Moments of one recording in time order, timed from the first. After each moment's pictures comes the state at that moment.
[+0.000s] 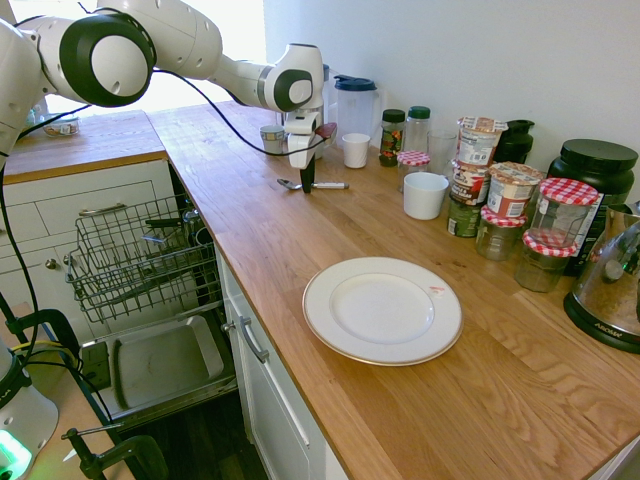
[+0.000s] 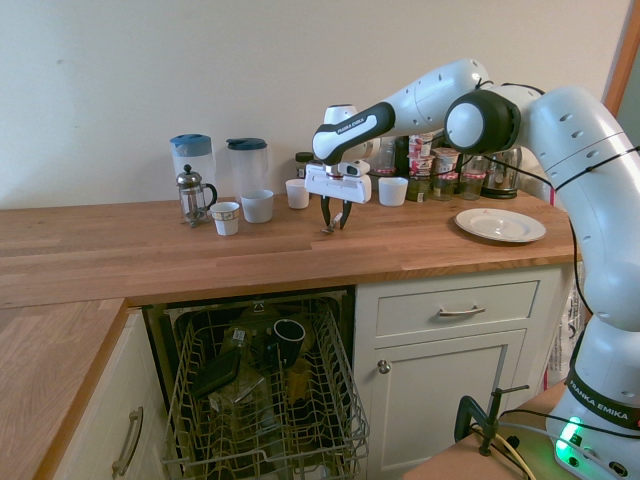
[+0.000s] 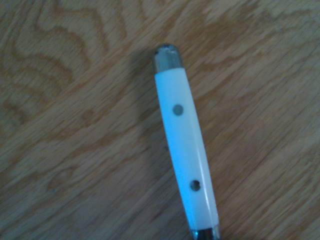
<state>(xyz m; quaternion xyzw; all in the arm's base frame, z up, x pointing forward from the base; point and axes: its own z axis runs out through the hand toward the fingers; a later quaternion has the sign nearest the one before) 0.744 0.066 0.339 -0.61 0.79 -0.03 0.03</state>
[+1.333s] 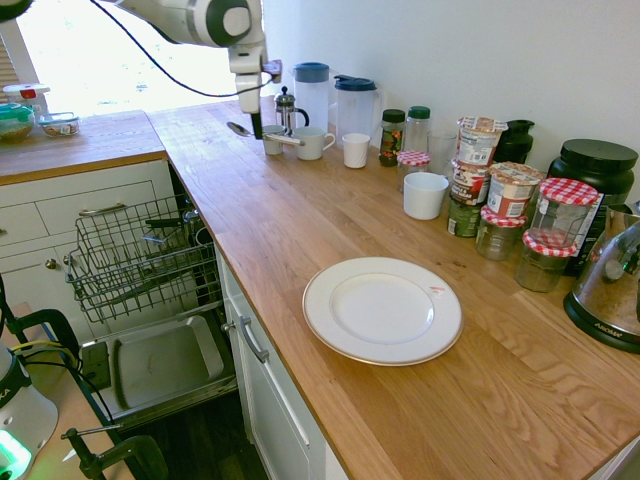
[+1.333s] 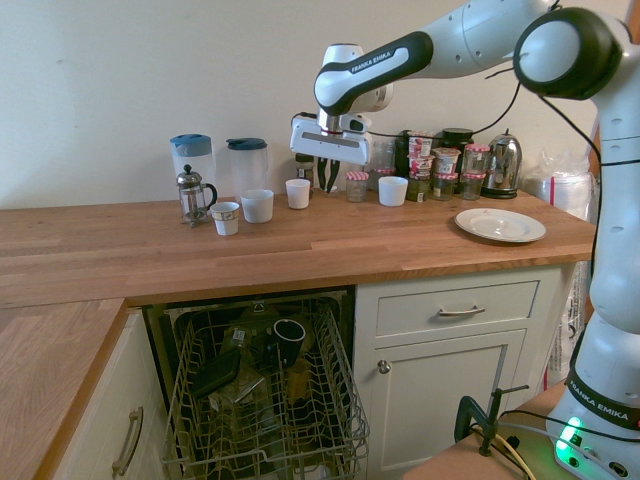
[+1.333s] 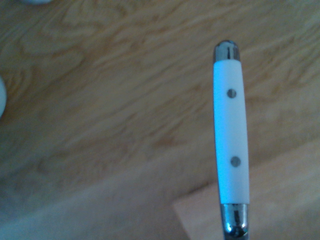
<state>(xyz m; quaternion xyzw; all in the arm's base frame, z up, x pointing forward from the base) 0.613 0.170 0.481 -0.72 0.69 -0.04 0.07</state>
